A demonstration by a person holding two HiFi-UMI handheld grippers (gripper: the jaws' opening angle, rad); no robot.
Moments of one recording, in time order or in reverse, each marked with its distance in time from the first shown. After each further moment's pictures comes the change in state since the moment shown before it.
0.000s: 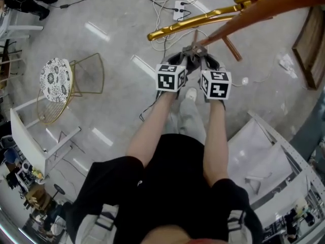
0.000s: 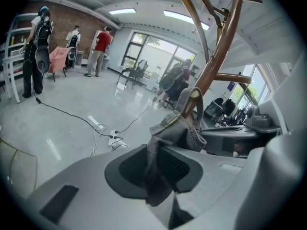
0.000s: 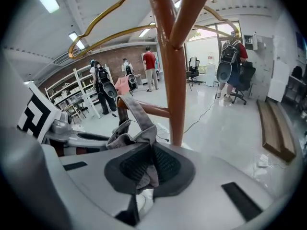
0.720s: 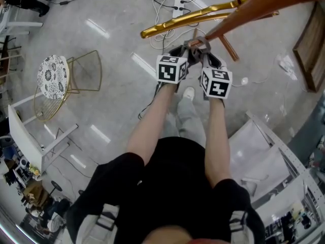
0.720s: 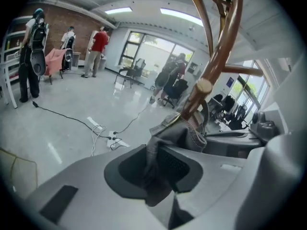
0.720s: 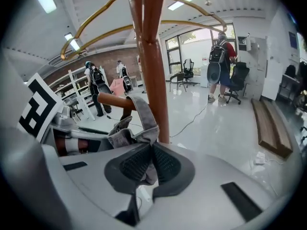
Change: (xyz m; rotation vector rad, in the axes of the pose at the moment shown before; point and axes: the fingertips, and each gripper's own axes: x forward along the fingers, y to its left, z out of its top) left arm 0.033 -0.006 0.012 0.029 0.016 -0.002; right arm 0.008 -0.031 -0.006 0.031 -0.027 -0.044
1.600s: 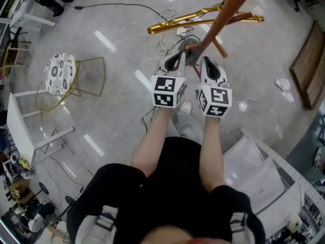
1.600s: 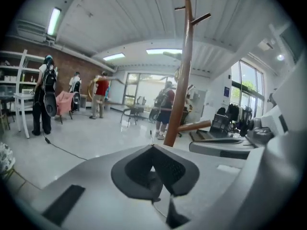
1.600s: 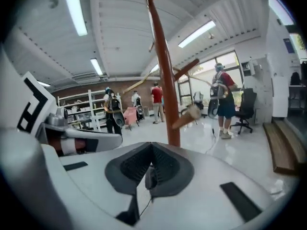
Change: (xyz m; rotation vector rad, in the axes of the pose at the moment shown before) left arm -0.132 -0.073 0.072 0.167 -0.431 0.130; right arm -0.117 0.038 0.078 -0.120 -0.401 0.103
